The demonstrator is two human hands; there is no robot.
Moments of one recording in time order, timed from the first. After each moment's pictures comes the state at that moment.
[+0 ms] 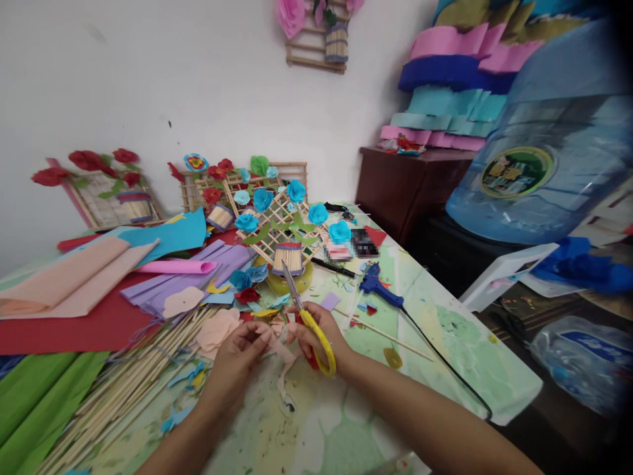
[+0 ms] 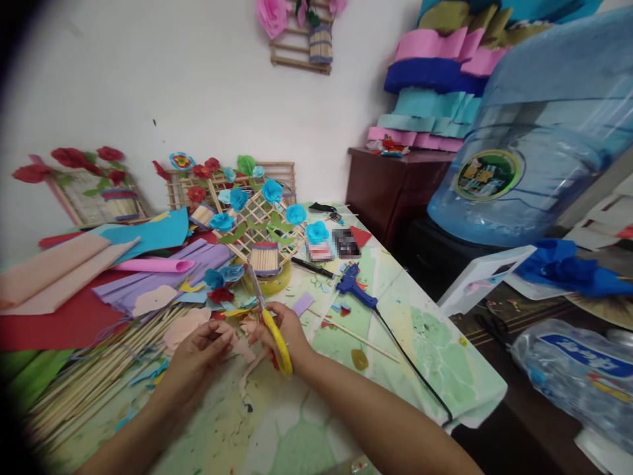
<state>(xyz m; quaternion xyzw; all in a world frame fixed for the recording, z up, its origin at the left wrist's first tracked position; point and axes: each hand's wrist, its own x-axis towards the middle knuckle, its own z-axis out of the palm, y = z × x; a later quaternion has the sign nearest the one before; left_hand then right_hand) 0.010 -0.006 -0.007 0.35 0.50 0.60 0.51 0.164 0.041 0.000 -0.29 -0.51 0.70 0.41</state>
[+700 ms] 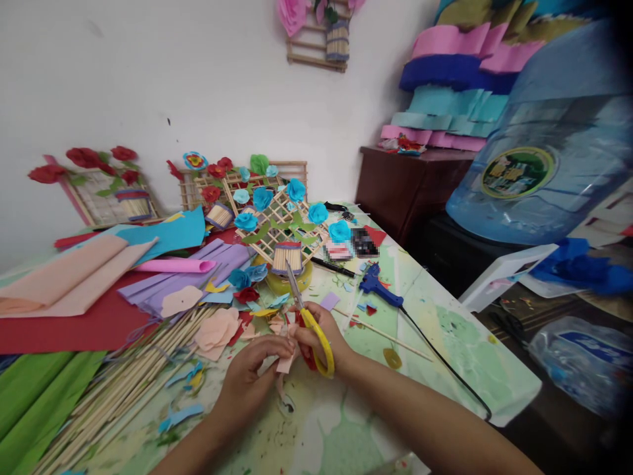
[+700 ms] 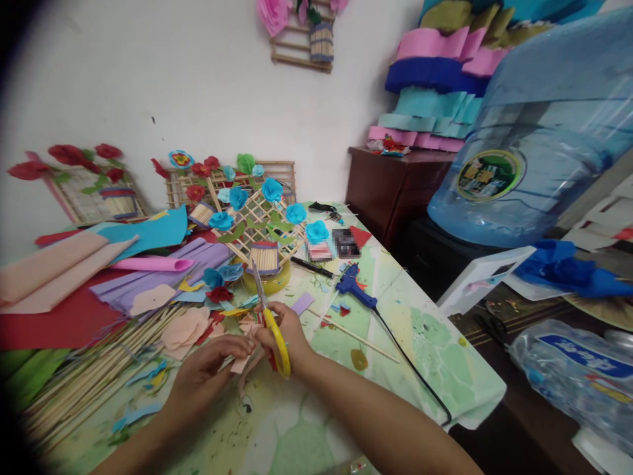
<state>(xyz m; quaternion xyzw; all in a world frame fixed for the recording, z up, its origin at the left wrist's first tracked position) 0.015 -0.018 -0.010 0.69 0.42 0.52 0.30 0.162 0.045 -0.009 -0.32 -0.50 0.69 0.41</state>
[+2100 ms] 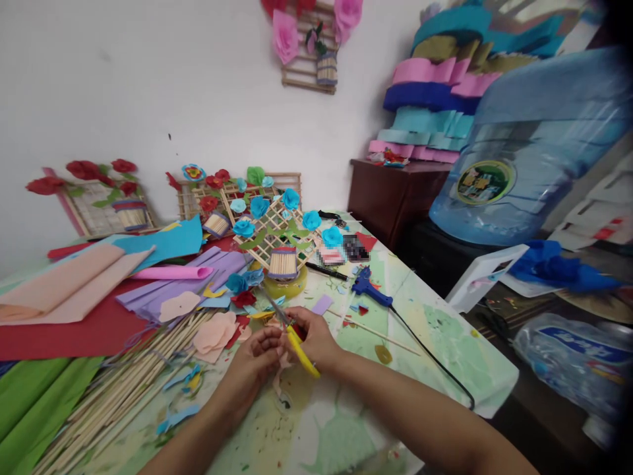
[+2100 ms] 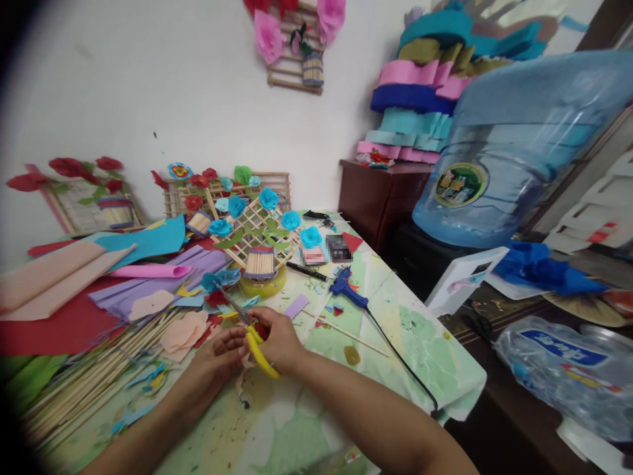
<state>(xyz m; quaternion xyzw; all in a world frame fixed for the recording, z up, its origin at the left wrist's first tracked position) 0.027 -0.011 -0.013 0.31 0.44 0.55 0.64 0.160 0.046 -0.023 -0.28 -0.63 0.58 0.44</state>
